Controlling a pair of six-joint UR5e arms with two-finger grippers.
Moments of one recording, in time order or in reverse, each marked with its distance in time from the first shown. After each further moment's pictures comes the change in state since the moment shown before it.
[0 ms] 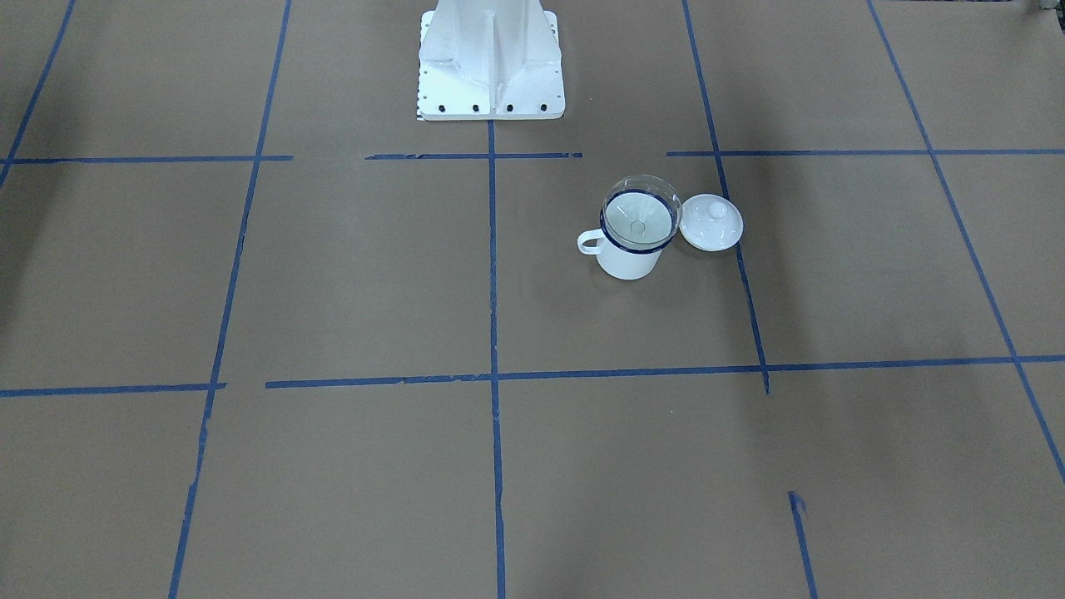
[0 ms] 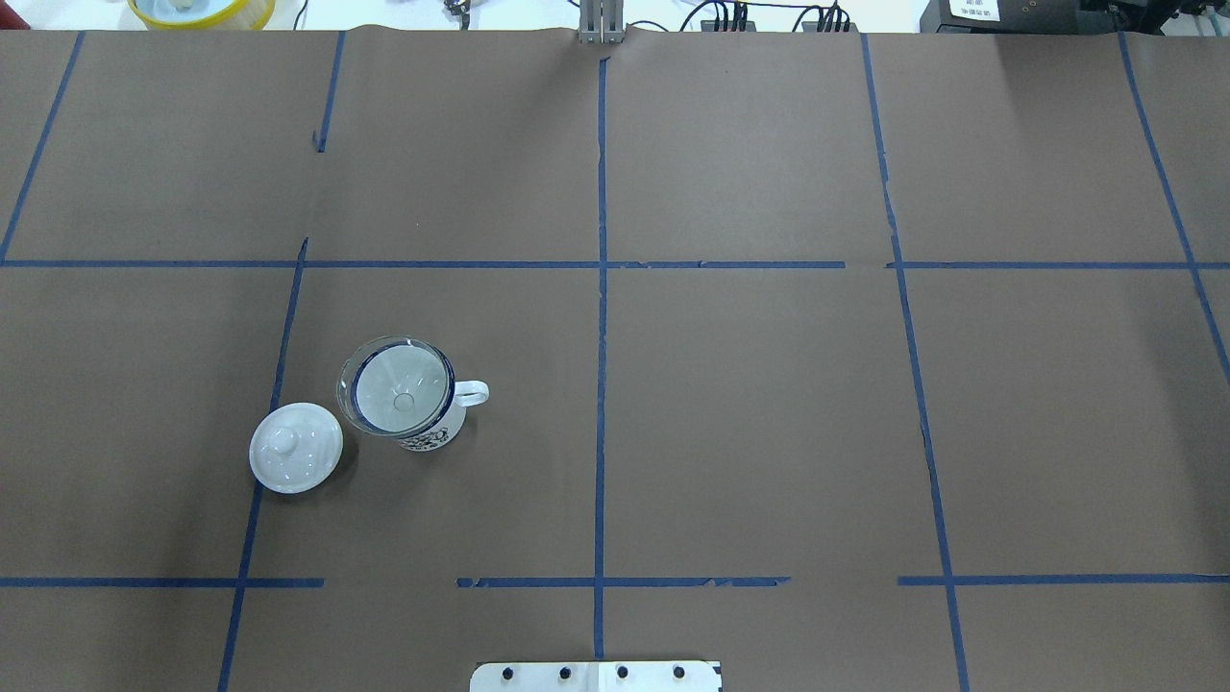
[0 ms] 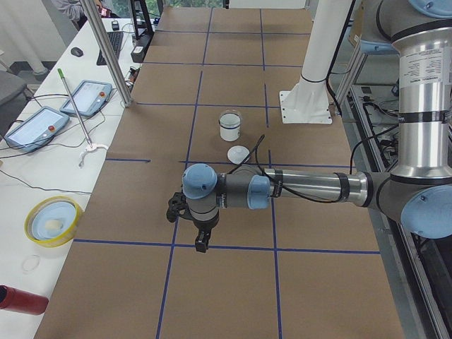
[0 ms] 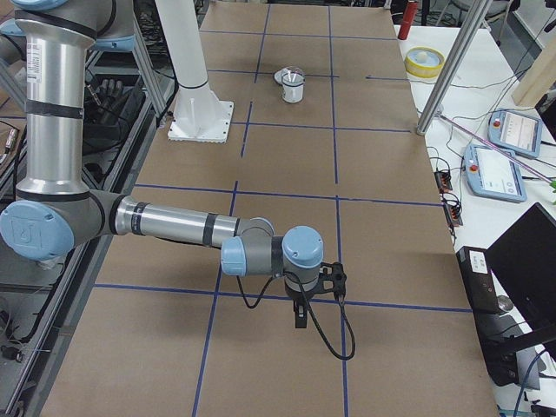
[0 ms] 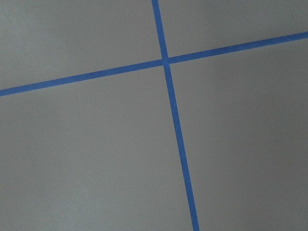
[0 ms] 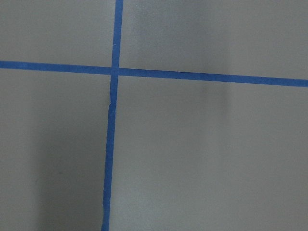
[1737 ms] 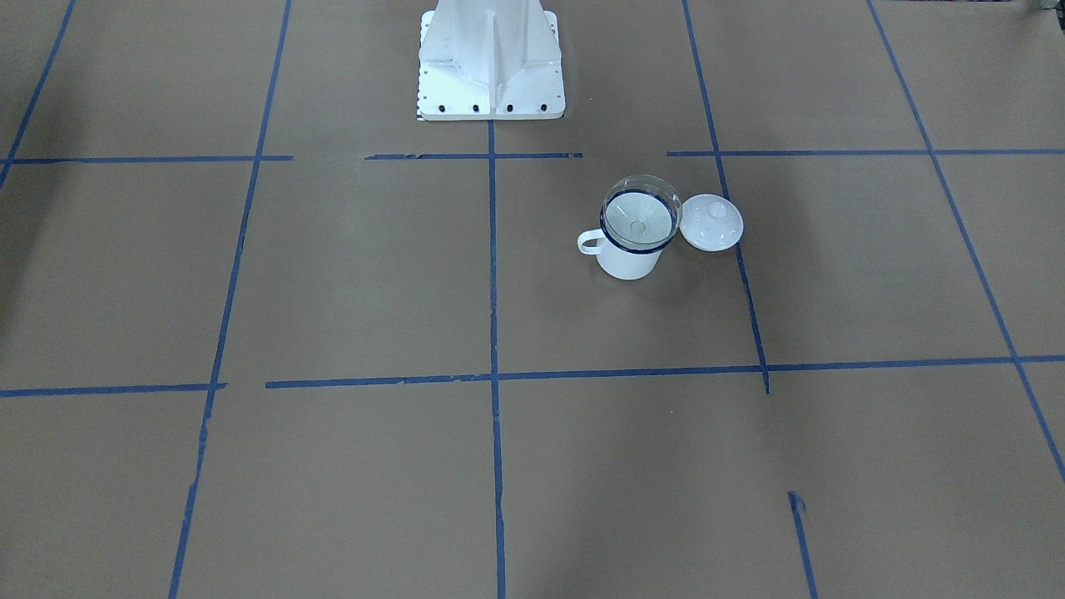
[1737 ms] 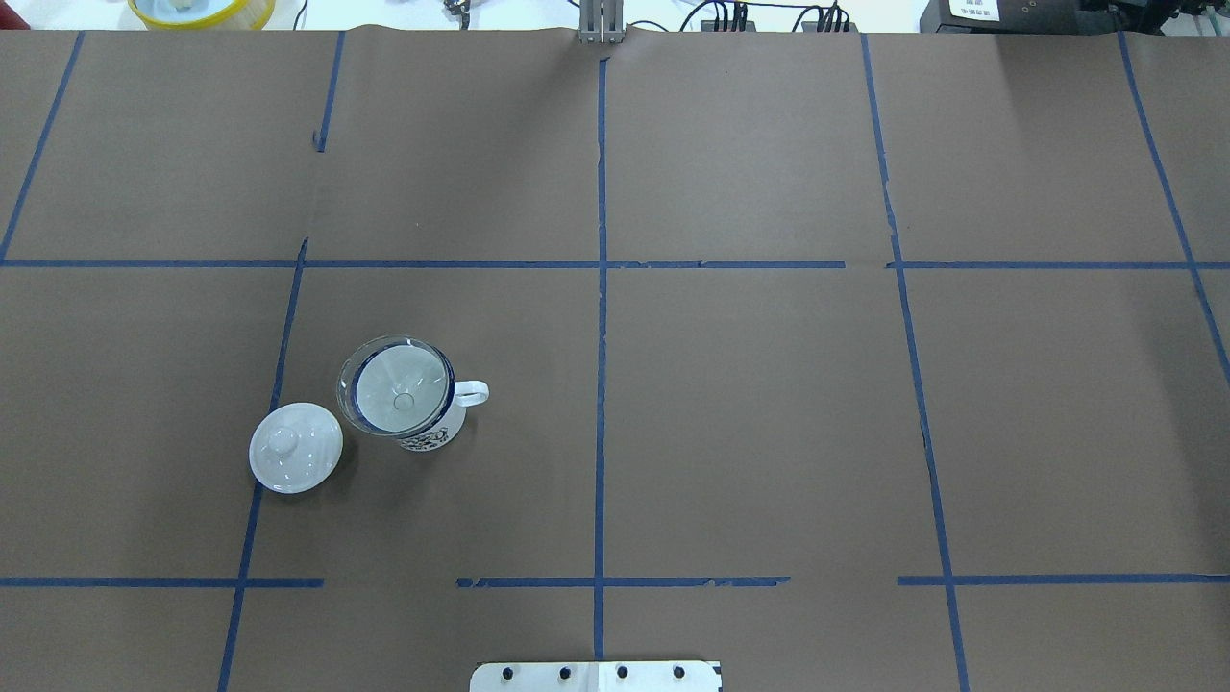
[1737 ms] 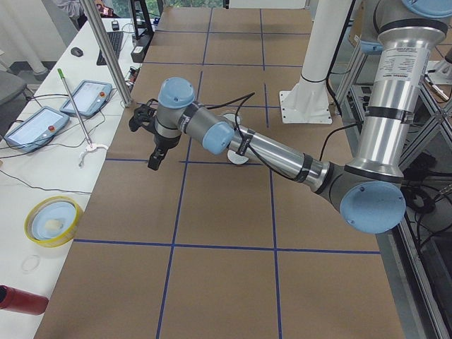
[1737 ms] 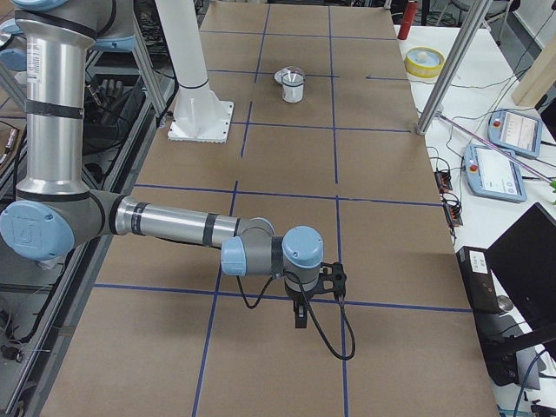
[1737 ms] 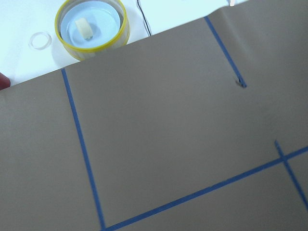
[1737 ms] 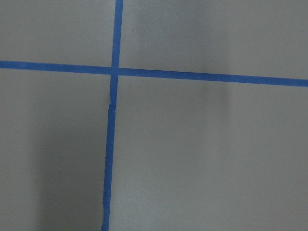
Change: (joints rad) left arm 0.147 -0.282 -0.114 -0.309 -0.002 -0.516; right arm 0.000 0.000 0.000 0.000 0.000 0.000
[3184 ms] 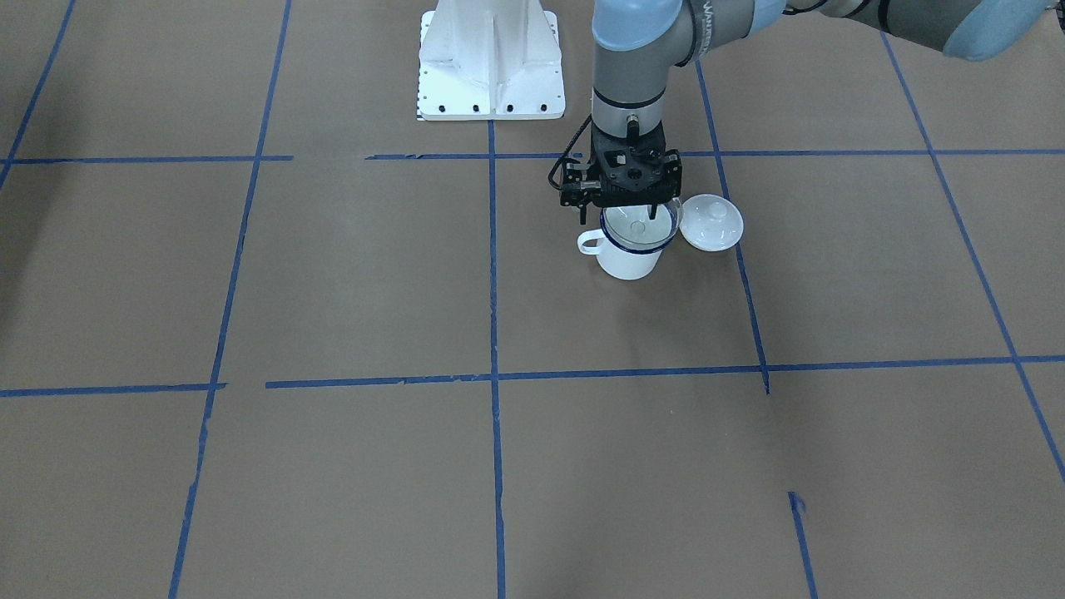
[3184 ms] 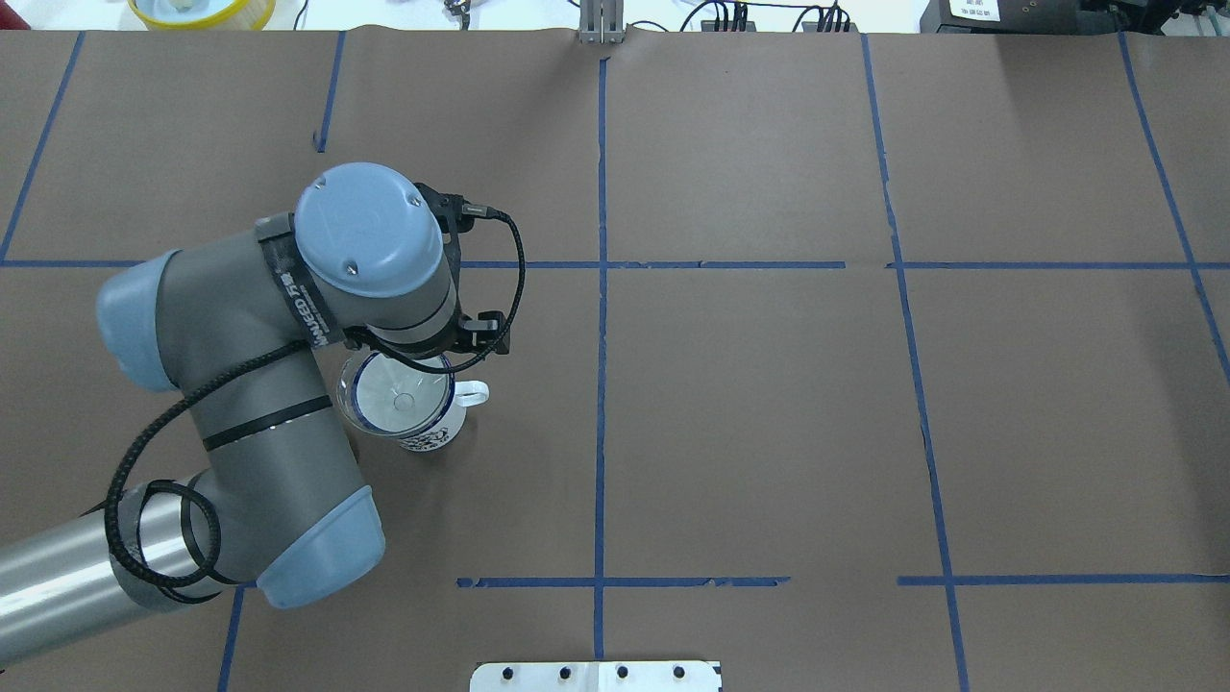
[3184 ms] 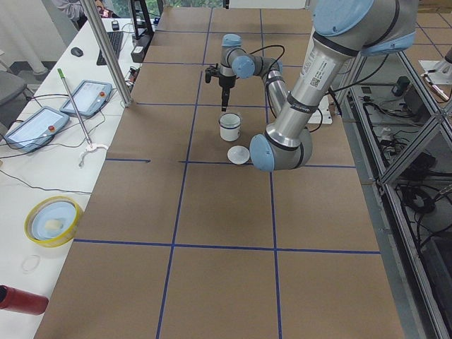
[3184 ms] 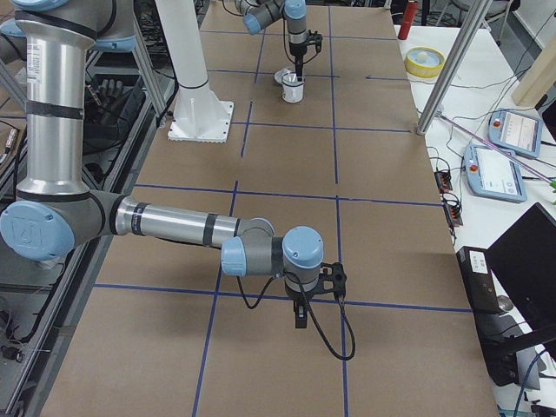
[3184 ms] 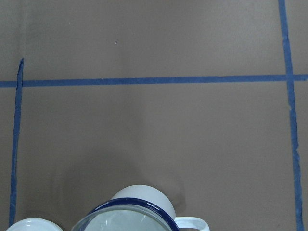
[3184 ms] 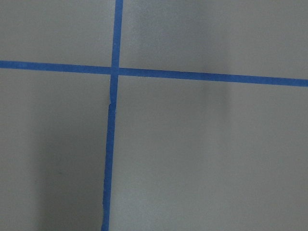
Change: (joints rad) left arm 0.877 -0.462 -0.050 0.578 0.572 -0.807; right arm 0.000 0.000 0.000 0.000 0.000 0.000
